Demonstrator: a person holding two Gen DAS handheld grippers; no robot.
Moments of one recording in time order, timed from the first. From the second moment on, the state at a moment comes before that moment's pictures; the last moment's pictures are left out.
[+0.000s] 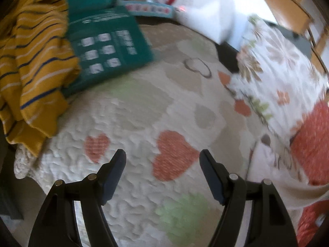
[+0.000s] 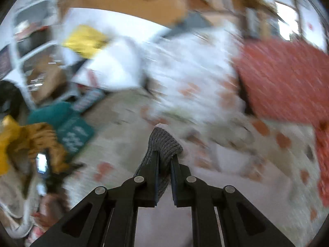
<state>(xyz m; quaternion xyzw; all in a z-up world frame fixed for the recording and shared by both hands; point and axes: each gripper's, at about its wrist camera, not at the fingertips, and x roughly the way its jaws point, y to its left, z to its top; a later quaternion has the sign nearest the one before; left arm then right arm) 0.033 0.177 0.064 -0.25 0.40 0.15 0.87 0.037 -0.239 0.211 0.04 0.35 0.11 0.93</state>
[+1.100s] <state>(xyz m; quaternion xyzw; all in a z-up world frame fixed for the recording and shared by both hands) 0.132 -0.058 -0.005 -0.02 0.53 0.01 0.85 0.080 -0.395 0.020 0.01 0.48 -0.10 0.87</state>
